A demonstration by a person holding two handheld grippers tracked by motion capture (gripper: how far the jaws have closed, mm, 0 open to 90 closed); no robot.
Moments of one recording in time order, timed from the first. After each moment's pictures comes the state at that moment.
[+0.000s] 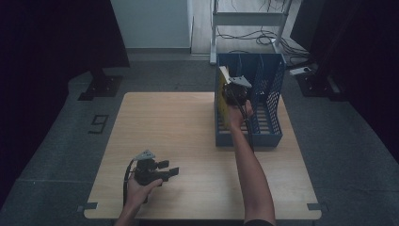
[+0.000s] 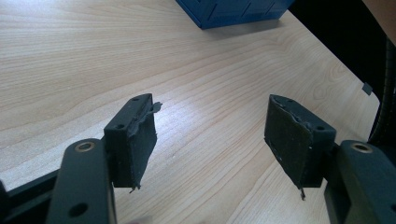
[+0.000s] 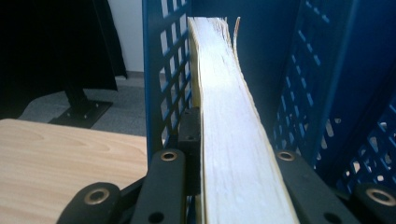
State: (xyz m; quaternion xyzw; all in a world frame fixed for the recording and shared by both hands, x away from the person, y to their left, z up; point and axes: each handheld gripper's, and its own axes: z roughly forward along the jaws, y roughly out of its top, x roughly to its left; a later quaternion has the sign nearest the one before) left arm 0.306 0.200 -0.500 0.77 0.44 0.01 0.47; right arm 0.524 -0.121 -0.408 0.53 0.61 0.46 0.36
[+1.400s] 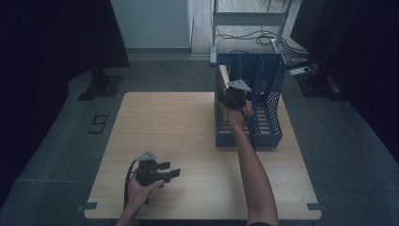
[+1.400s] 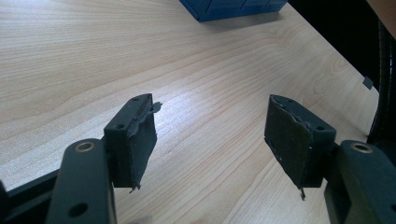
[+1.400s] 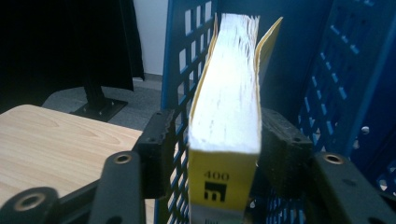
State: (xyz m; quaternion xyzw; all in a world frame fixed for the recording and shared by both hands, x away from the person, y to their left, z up) left arm 0.306 0.195 -0.504 0.77 0.43 0.00 0.47; right arm 0.523 -0.125 -0.424 0.48 0.64 0.49 0.36
